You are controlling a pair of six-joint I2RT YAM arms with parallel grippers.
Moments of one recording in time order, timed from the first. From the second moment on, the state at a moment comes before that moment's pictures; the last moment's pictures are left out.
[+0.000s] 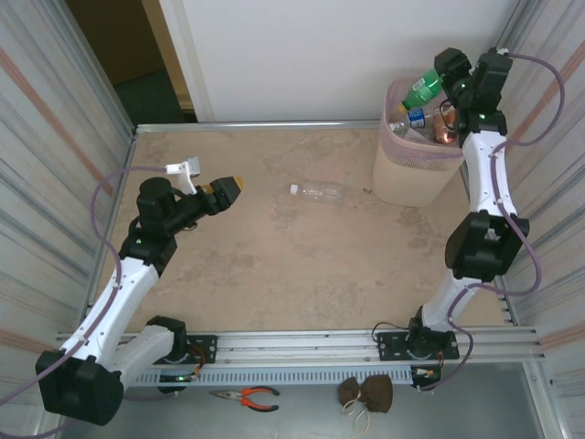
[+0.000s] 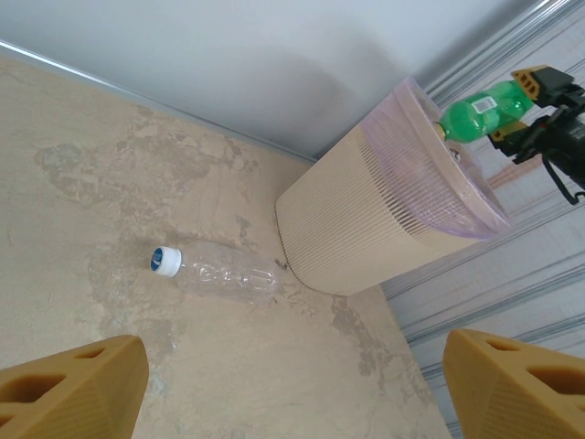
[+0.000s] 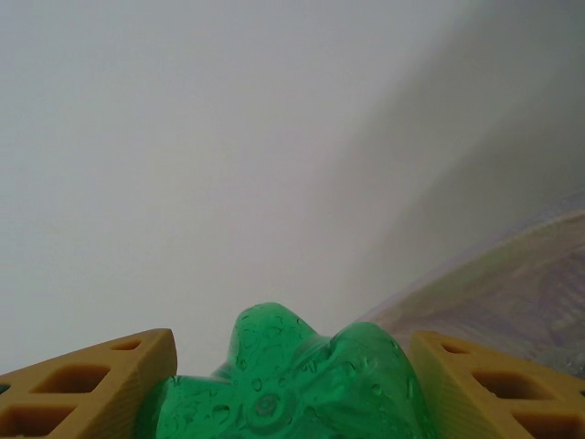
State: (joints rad) left arm -0.24 0.94 0.77 -0.06 0.48 -0.67; right arm -0.16 1.84 1.91 -0.21 -0.18 0.88
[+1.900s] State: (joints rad) left arm -0.24 0.92 0.77 -0.06 0.47 -0.67; right arm -0.07 2.18 2.47 -0.83 -0.29 0.43
